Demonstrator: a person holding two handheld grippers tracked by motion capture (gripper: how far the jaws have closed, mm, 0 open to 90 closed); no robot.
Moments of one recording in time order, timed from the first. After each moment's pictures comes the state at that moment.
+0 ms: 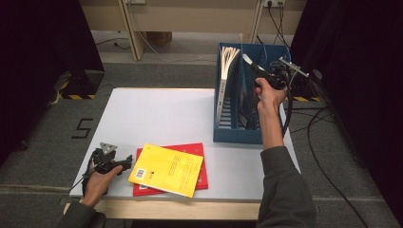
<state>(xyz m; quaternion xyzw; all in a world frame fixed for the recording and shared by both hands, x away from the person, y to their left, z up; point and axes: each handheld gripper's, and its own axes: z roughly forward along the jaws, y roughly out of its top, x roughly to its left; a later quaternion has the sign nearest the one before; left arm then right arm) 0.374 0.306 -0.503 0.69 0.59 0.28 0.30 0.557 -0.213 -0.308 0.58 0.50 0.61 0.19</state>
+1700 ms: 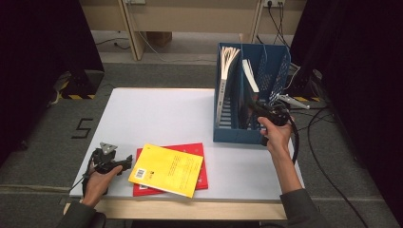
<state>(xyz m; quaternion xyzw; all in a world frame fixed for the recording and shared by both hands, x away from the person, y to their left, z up) 0.374 0.306 -0.503 0.69 0.59 0.28 0.30 0.478 -0.224 -0.369 0.52 0.61 0.57 0.17</state>
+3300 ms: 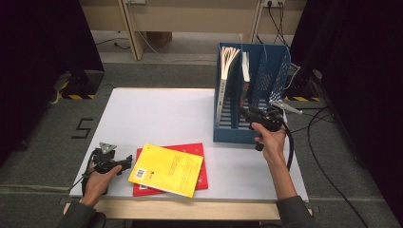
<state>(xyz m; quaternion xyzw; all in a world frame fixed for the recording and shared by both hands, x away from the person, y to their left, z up) 0.376 0.309 -0.503 0.69 0.60 0.27 0.31 0.467 -0.212 -0.387 0.50 0.62 0.58 0.14</state>
